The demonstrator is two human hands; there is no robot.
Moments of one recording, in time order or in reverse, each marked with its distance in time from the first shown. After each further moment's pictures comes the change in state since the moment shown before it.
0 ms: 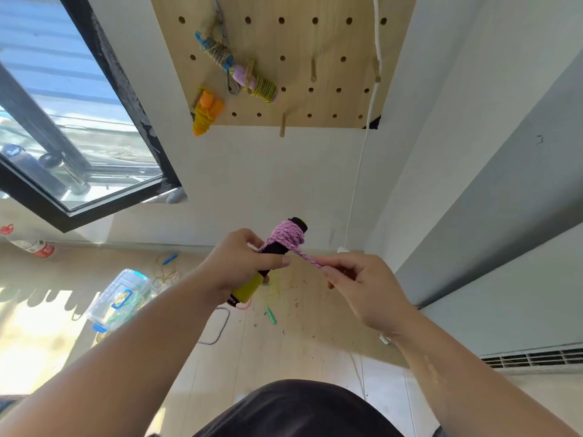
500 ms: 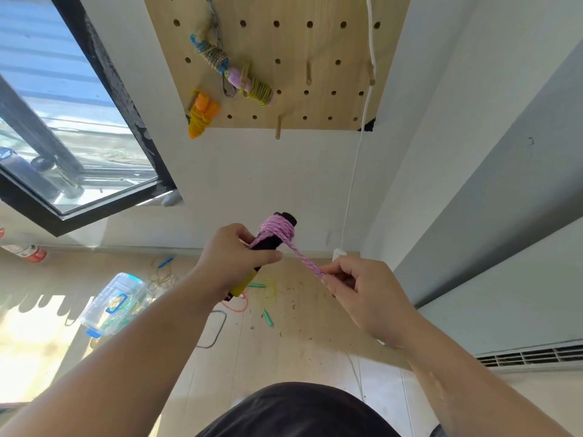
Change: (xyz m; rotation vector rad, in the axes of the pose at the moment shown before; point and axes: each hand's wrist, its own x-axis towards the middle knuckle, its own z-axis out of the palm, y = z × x) left_hand 0.002 0.006 -0.002 0.185 0.174 0.107; right_hand -0.009 -0.001 -0.004 -0.206 -0.011 -0.013
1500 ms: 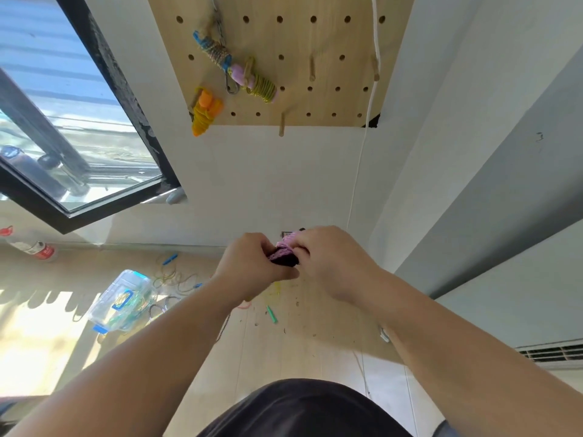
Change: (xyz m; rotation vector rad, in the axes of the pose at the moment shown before) left_hand -0.010 0.001 0.019 0.207 -0.043 0.069; right_hand 0.061 -0.041 0.019 -0.519 -0.192 -0.156
